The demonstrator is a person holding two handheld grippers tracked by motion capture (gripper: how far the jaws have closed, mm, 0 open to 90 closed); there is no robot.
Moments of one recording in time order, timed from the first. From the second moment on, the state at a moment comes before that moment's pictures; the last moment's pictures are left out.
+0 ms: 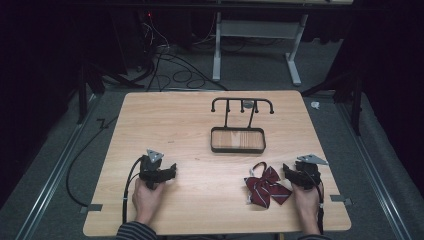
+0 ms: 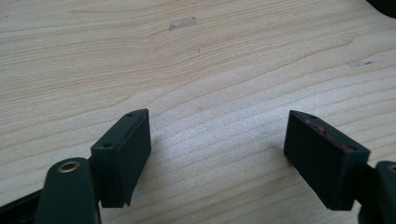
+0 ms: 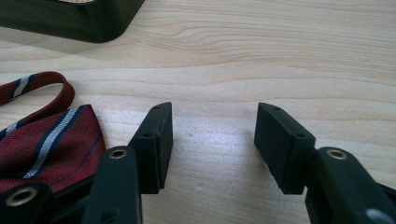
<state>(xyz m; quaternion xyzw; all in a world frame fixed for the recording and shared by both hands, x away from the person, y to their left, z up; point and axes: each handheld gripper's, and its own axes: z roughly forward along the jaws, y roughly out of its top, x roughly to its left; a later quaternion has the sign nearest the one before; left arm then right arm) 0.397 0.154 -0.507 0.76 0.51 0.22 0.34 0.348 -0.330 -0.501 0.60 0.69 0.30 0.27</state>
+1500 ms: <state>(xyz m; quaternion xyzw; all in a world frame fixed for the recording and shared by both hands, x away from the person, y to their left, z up) 0.397 0.154 -0.507 0.76 0.51 0.22 0.34 0.358 -0.271 -0.474 0.51 0.75 0.35 0.22</state>
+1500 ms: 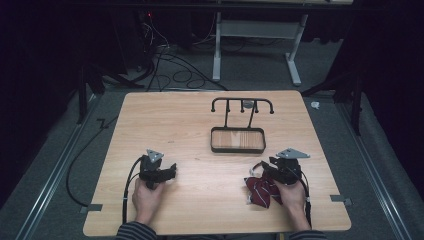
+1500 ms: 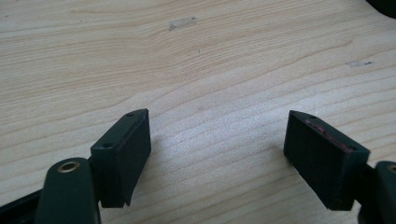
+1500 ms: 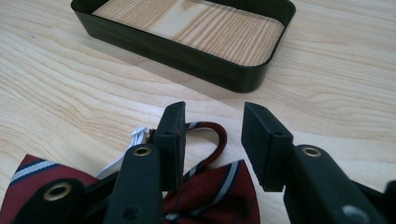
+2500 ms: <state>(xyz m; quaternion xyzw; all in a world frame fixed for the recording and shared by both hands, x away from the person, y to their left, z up) 0.397 0.154 -0.507 0.76 0.51 0.22 0.34 0.389 -0.262 -0.493 0.50 0.78 0.32 0.17</state>
